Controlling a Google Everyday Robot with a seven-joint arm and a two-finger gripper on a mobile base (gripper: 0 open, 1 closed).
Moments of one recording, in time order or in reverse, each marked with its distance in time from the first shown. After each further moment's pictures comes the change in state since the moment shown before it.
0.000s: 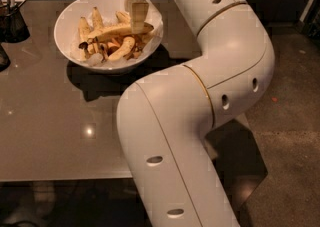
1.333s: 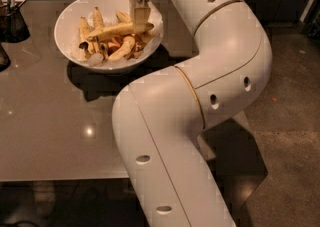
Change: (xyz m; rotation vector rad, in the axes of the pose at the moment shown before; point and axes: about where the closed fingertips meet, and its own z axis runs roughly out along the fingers) arm 0.016 0.008 0.012 -0.045 0.039 0.050
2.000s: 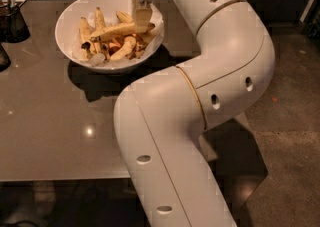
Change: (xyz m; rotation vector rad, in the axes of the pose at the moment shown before) arm 0.007 0.004 0.002 -0.015 -0.002 0.029
